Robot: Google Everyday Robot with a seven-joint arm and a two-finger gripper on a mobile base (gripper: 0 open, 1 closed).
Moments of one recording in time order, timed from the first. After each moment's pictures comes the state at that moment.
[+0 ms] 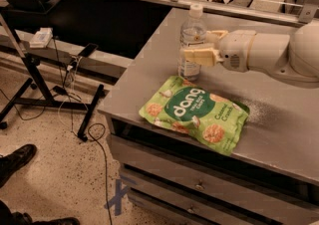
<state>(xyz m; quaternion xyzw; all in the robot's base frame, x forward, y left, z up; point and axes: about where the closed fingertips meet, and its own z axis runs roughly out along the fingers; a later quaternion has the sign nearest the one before) 0.615 -0.103 0.920 -0.38 0.69 0.25 0.56</state>
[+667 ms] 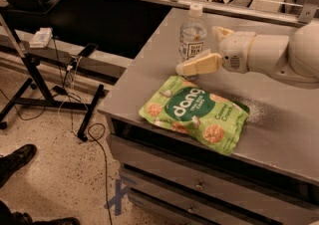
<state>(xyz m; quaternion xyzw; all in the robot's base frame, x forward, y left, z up) 0.615 -0.105 0.915 -0.38 0.69 0.25 0.56</state>
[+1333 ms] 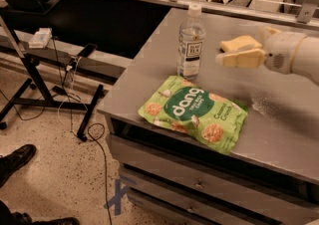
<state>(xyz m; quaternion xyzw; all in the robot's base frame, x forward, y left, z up) 0.623 -0.213 0.924 -0.29 0.72 0.20 0.59</state>
